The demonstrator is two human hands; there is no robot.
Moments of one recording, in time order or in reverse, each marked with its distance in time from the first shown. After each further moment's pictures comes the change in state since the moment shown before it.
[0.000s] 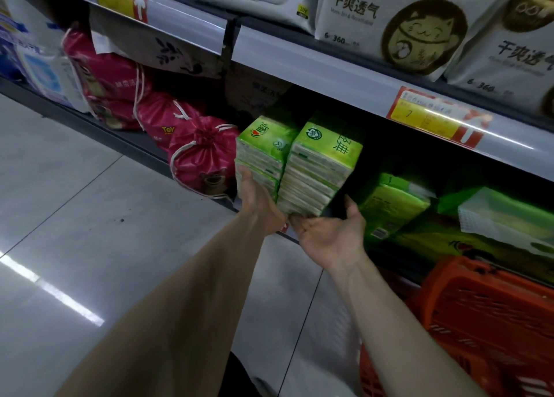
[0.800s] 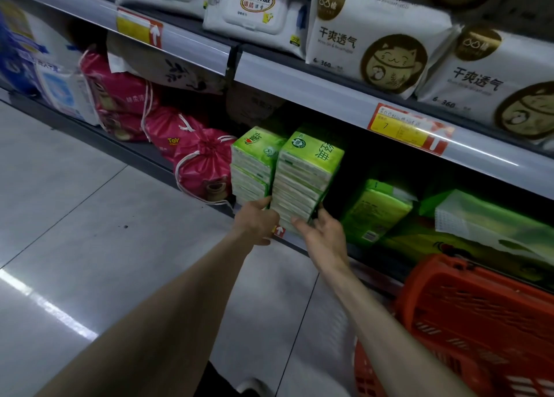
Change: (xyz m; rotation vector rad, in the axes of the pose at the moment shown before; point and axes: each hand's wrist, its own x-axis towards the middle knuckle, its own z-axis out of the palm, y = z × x) left_hand -0.027 -0.003 -0.029 1.180 0.258 0.191; right_hand -0.020 0.014 -0.021 -1.318 0.102 -0.601
